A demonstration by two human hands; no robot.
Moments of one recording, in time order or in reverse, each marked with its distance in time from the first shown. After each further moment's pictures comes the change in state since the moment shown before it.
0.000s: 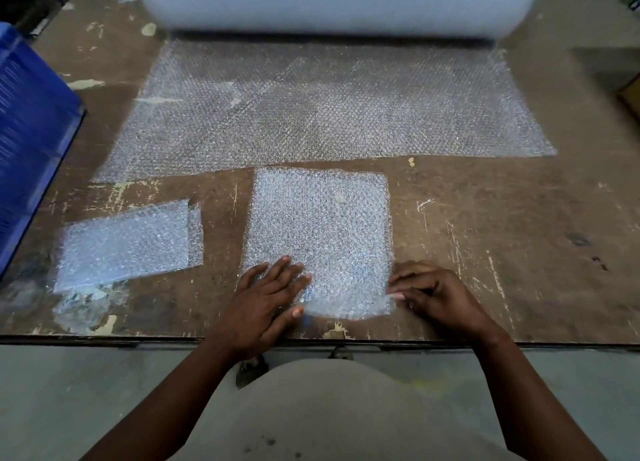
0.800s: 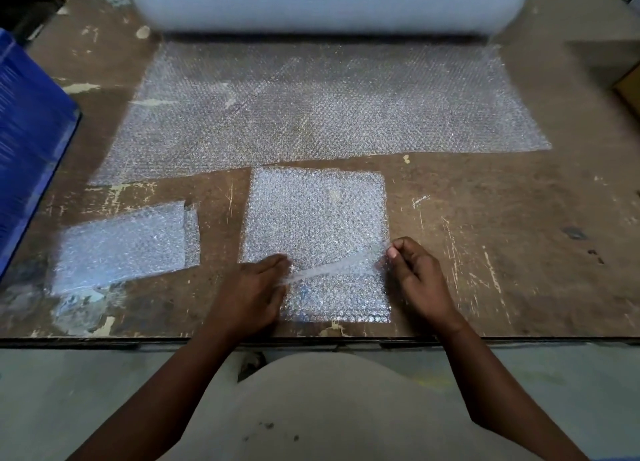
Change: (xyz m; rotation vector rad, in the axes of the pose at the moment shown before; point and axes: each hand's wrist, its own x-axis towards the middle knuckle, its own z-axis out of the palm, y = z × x) left_hand 0.022 -0.002 -0.016 -0.032 0.192 -0.072; right_hand 0.021 -0.020 0.032 0.140 0.327 0.149
